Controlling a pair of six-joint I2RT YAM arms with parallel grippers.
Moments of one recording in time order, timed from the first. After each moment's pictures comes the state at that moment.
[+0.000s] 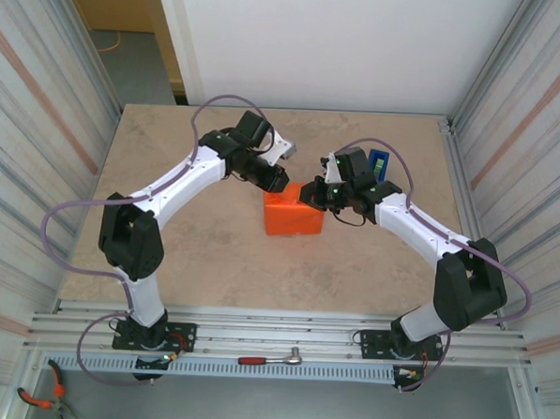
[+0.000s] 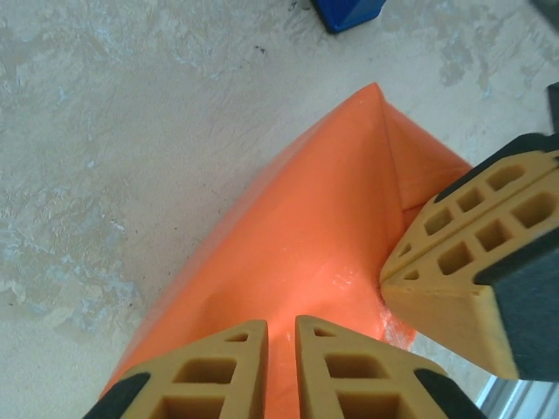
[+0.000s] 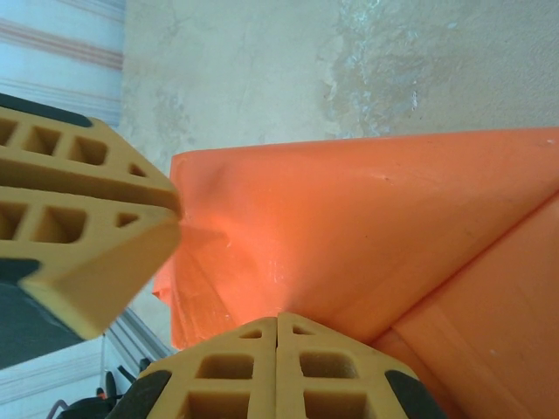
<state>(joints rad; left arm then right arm) -0.57 1.82 1.65 -0.85 0.41 0.02 0.50 1.50 1.07 -0.34 -0.48 0.73</state>
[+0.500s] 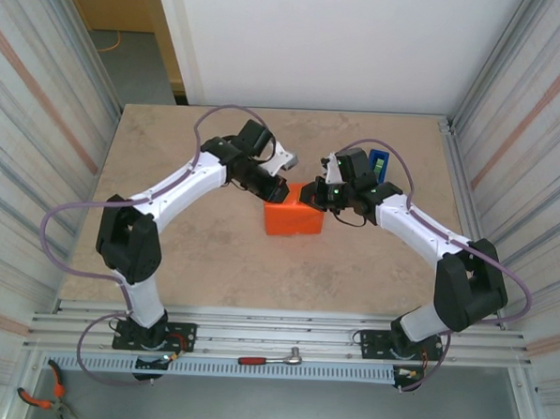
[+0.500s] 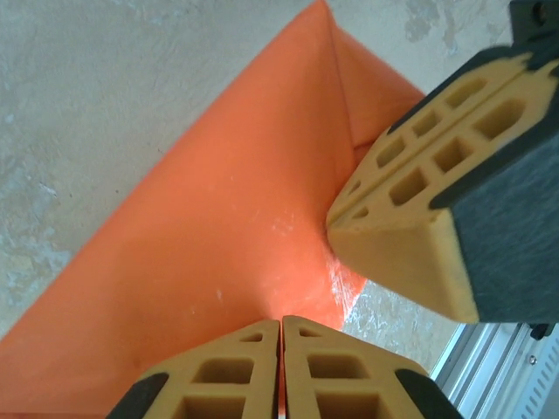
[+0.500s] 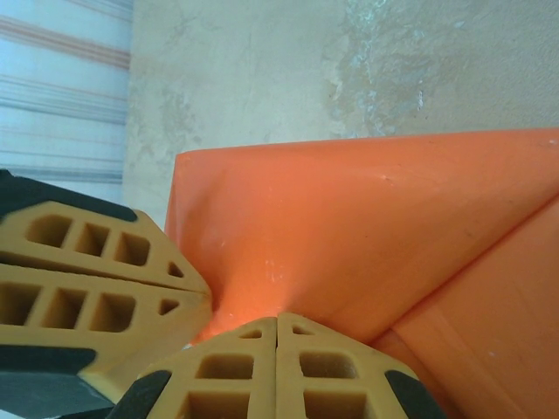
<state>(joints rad) -0.59 1.79 1.57 -0.87 0.46 0.02 0.50 1.50 1.05 -0.31 -0.50 0.73</state>
